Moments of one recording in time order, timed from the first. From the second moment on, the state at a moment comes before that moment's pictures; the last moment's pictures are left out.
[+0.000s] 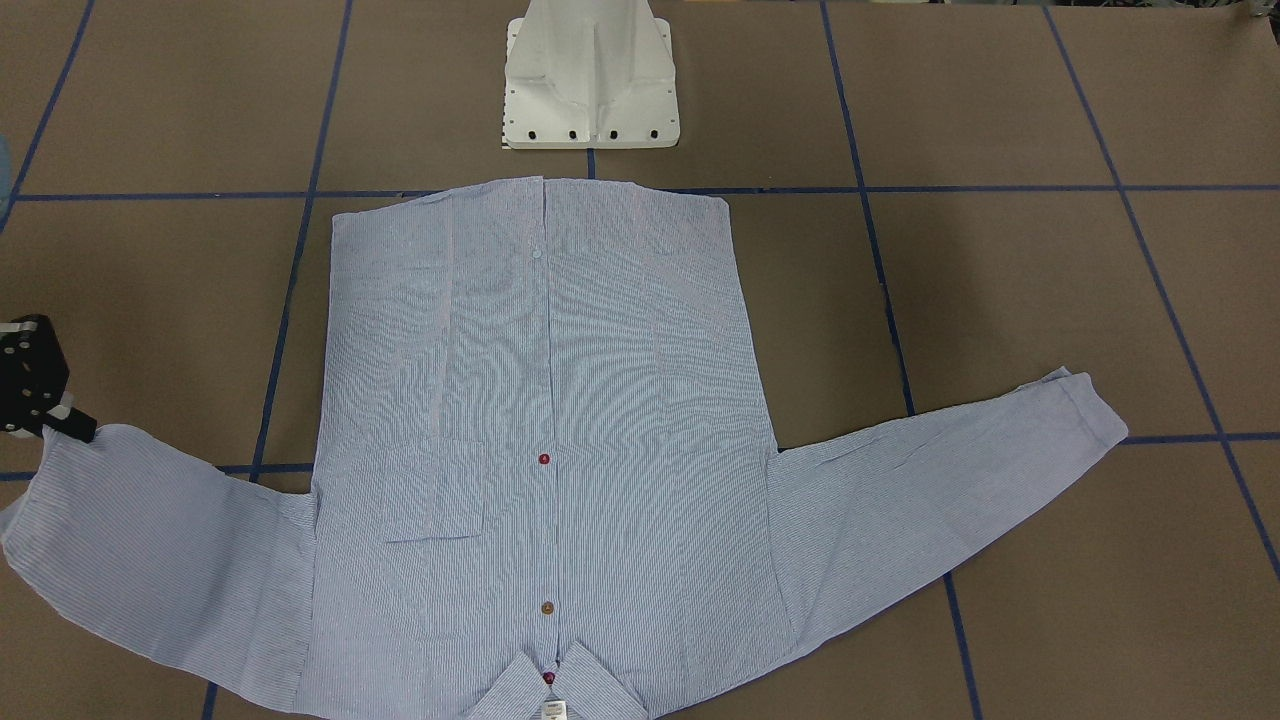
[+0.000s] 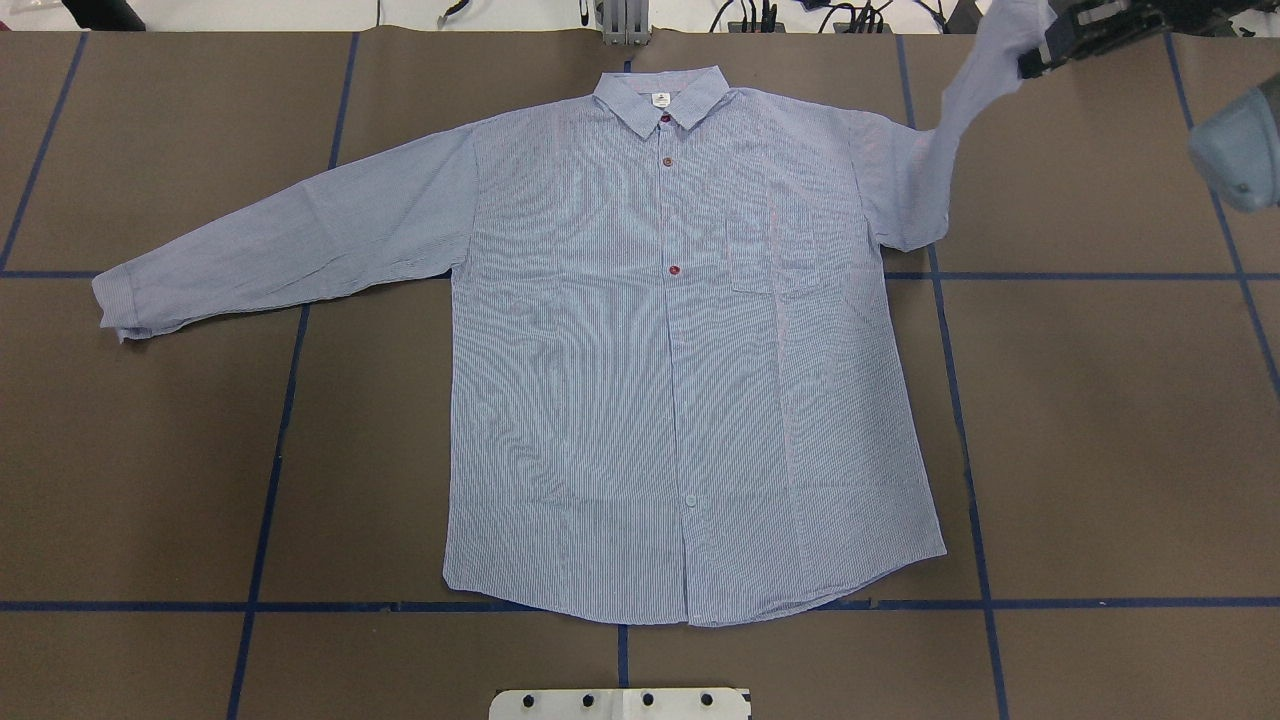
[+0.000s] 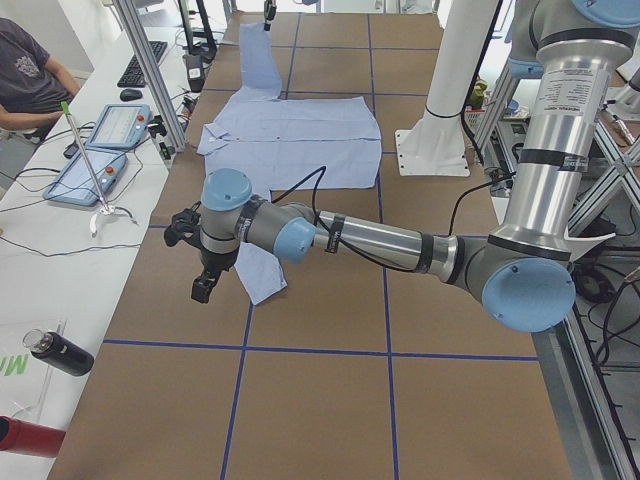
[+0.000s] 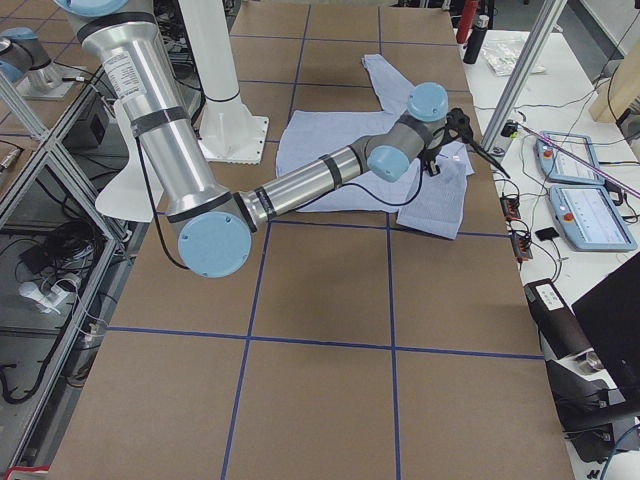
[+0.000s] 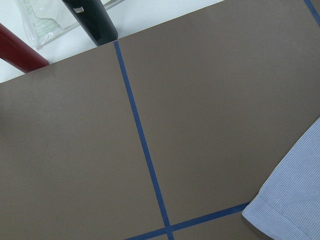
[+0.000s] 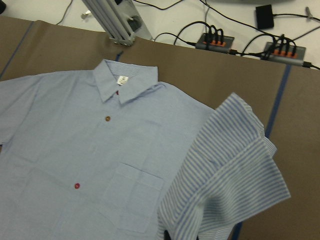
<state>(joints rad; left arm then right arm) -1.52 -1.74 -1.60 -1.82 -2.23 -0.02 1.25 -1.10 1.63 -1.14 2.47 0.57</state>
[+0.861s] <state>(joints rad) -1.52 -1.73 -1.59 -1.82 -2.21 -0.02 1.05 -0.82 1.50 -1.19 2.28 0.64</state>
